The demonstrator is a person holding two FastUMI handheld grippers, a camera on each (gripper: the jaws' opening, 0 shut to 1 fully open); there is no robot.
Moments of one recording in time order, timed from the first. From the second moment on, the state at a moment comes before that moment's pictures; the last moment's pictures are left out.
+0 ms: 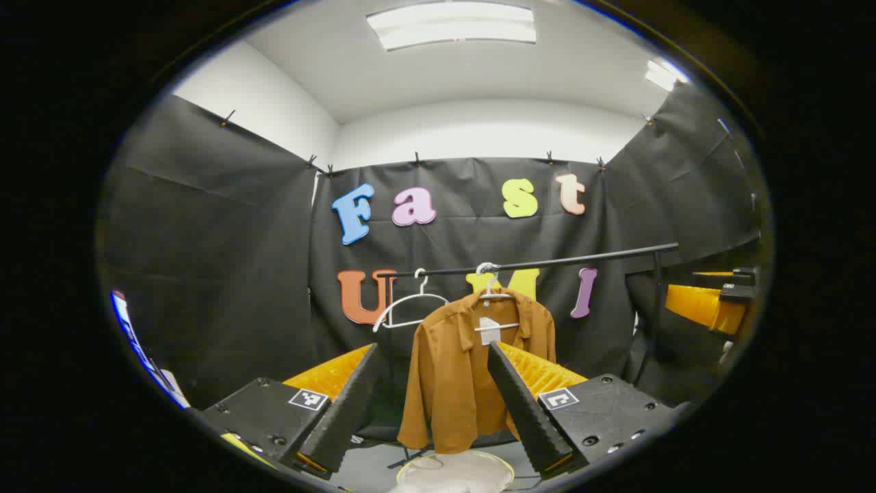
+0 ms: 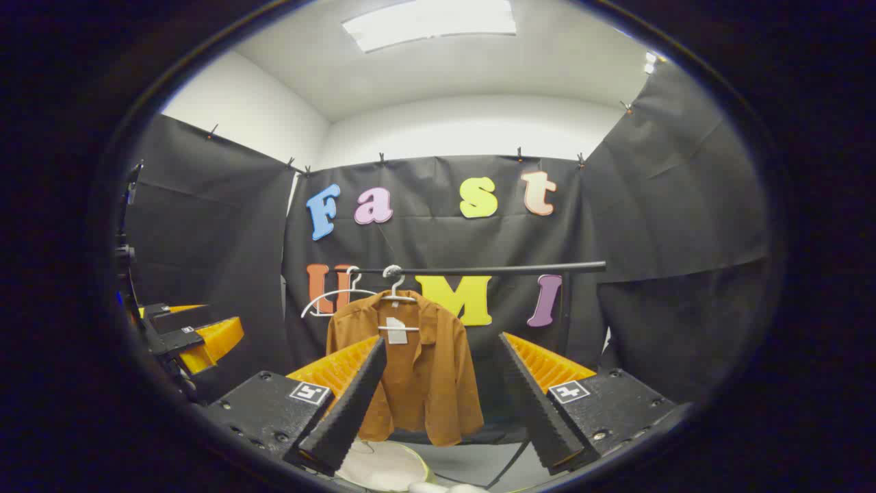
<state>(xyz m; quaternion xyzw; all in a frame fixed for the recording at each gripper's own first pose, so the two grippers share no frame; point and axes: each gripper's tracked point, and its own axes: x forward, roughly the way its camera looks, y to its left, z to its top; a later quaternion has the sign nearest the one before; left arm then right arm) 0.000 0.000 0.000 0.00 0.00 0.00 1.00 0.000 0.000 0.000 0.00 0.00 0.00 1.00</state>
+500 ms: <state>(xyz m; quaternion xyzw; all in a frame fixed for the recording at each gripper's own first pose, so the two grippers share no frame) 0.012 -0.003 -0.007 -0.01 -0.01 -0.02 1.00 0.011 -0.004 -0.010 -0.01 0.02 -0.02 1.00</state>
